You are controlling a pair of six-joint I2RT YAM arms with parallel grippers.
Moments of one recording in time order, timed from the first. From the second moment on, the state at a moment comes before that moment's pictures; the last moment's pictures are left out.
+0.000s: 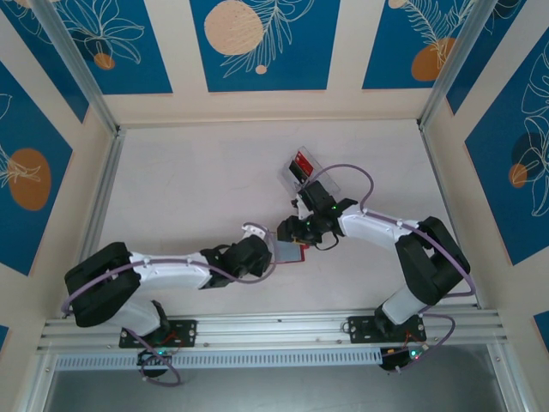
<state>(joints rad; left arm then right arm) -1.04 1.45 0.61 -0.05 -0.33 -0.55 0.62 1.56 0.89 -0.43 -0.41 0.64</state>
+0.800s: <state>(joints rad) -0.91 1.57 0.65 -0.04 -0.20 -0.54 0.59 1.56 1.20 -0.70 -0.08 0.45</state>
